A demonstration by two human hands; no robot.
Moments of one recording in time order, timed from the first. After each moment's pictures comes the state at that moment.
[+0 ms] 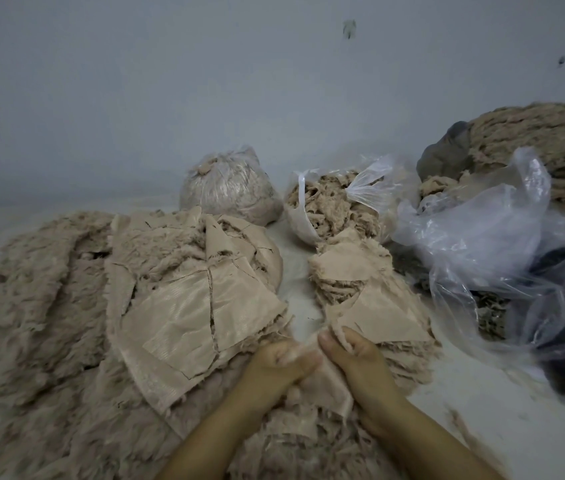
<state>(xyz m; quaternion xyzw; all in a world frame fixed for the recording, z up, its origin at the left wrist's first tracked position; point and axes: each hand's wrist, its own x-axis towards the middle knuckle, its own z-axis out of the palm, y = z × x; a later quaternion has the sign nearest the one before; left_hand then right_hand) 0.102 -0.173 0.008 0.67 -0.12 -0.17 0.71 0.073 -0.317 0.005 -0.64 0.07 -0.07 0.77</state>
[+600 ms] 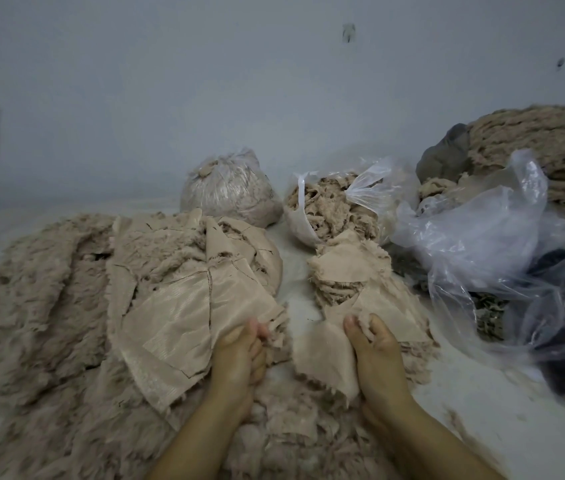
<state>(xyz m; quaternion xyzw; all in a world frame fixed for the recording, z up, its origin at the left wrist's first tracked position) 0.116 -0.164 0.018 0.56 0.04 -0.05 0.83 0.076 -0.319 0.012 -0.62 0.11 -0.21 0.75</state>
